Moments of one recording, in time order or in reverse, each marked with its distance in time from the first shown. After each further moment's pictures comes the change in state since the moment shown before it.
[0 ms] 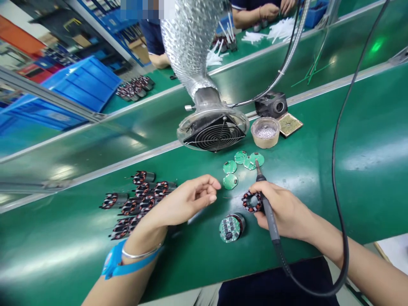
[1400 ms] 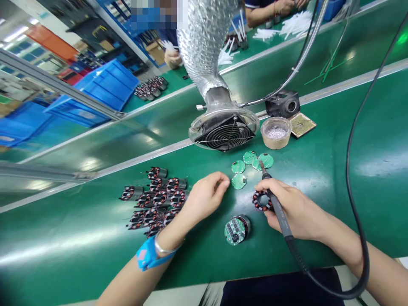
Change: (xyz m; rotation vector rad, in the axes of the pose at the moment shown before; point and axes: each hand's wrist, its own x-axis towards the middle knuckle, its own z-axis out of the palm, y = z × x) left_hand 0.012 -0.012 0.020 0.491 0.382 -0.046; right_hand 0.013 -0.002 -0.016 -0.006 -0.116 0.032
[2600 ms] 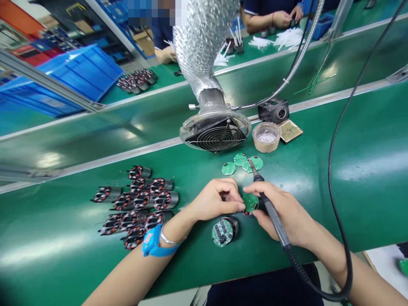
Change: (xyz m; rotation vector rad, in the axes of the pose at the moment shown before) left_hand 0.018 0.025 0.023 -0.789 -0.279 0.226; right_hand -0.011 -0.005 0.000 0.016 0.108 0.025
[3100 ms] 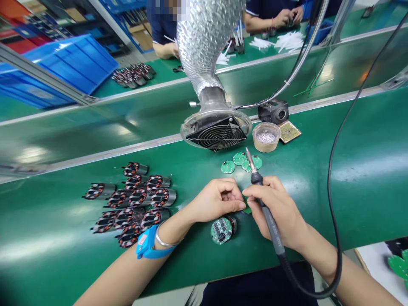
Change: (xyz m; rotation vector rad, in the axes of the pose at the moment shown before) left_hand -0.003 0.006 0.008 -0.055 0.012 -0.098; right_hand 0.009 -0.016 0.009 -0.172 0.261 -0.200
